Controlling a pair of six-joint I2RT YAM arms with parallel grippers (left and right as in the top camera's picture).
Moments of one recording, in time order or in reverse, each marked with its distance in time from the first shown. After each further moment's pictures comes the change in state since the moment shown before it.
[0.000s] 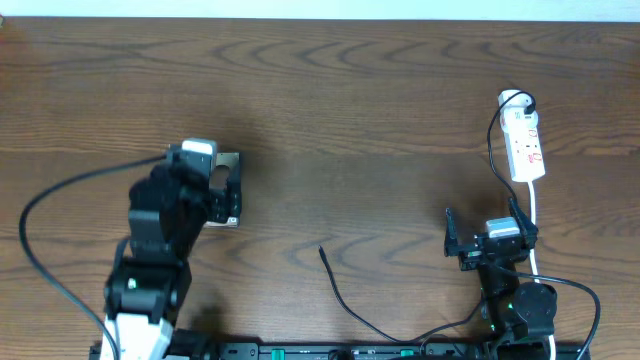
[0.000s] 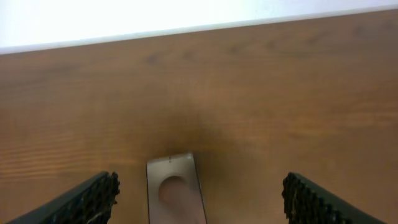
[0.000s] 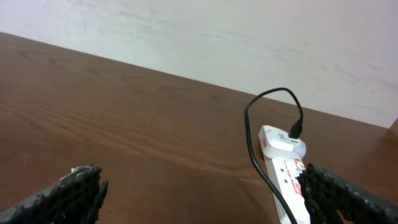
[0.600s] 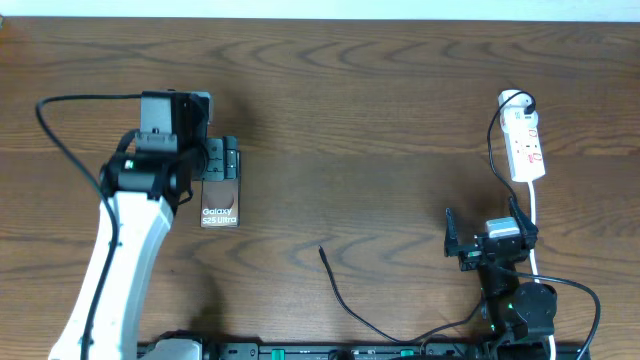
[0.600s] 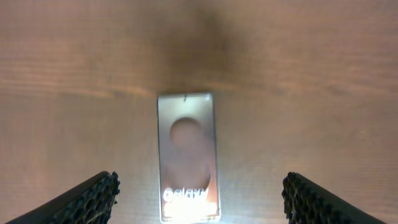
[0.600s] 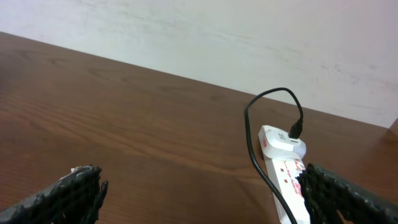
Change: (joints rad) left arm 0.039 0.522 0.503 -0.501 -0.051 -0.095; right arm 0.000 0.000 0.000 0.000 0.000 0.000
